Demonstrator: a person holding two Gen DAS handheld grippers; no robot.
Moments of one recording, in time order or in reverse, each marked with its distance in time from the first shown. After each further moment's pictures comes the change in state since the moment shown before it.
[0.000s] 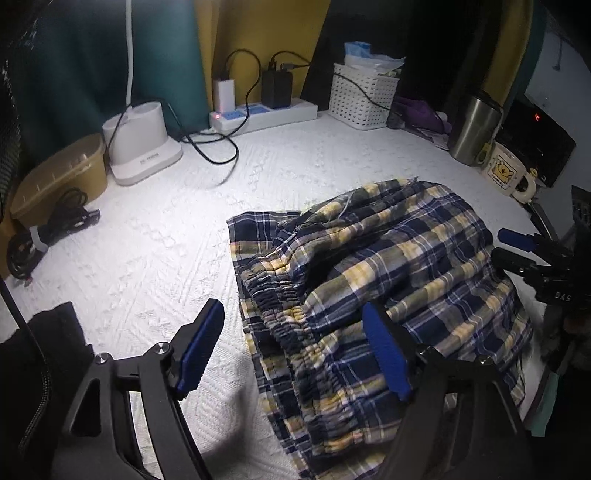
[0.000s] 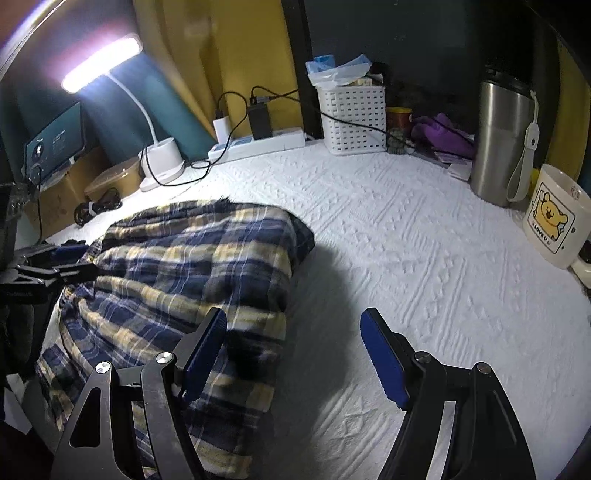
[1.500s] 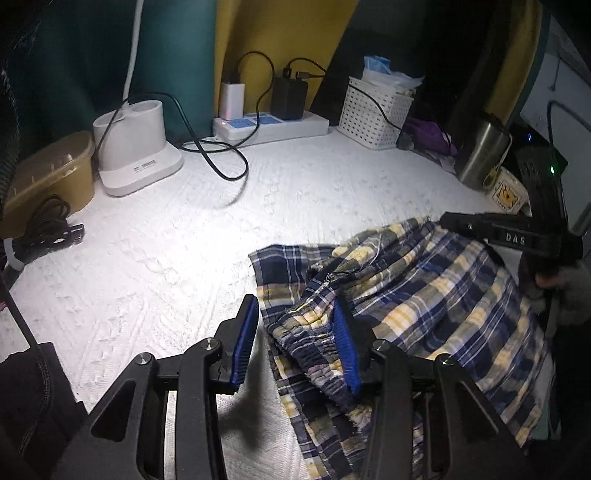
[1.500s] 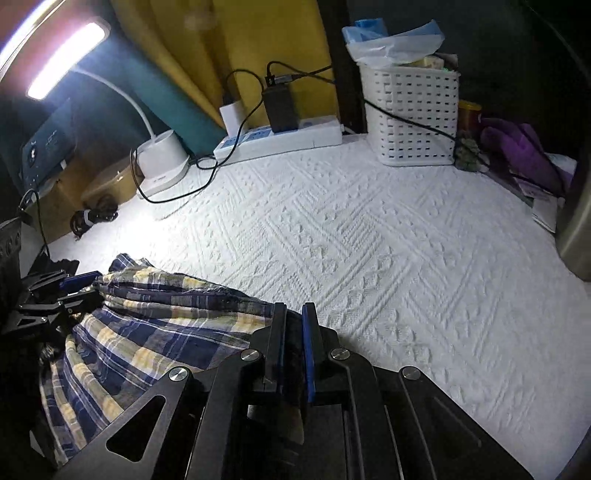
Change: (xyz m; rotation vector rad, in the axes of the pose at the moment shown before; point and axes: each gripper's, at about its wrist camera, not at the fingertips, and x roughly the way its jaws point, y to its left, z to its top) left arm 0.018 0.034 0.020 -0.032 -0.058 -0.073; right arm 0.083 0.008 0.077 -0.034 0.103 0.124
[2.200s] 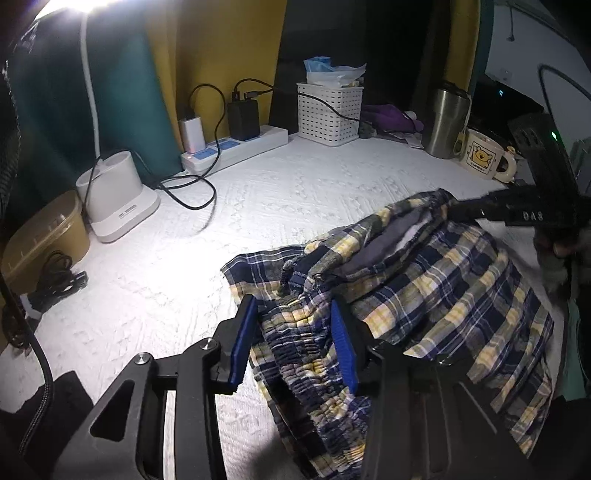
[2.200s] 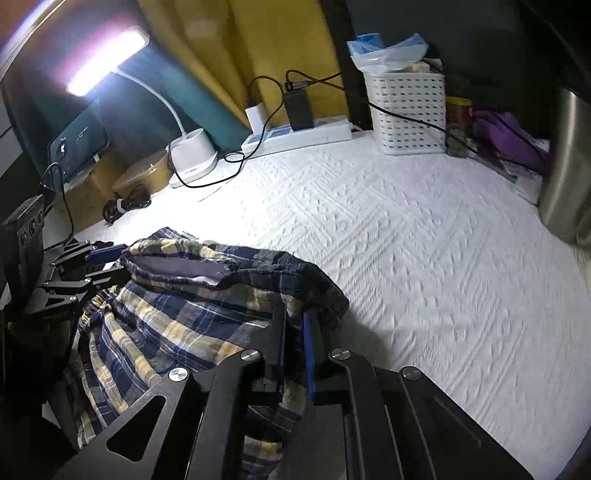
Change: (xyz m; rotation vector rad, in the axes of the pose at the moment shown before) left arm -0.017 -0.033 -0.011 0.229 -0.040 0.026; right arm -0.037 0.000 -0.026 -0.015 0.005 0.081
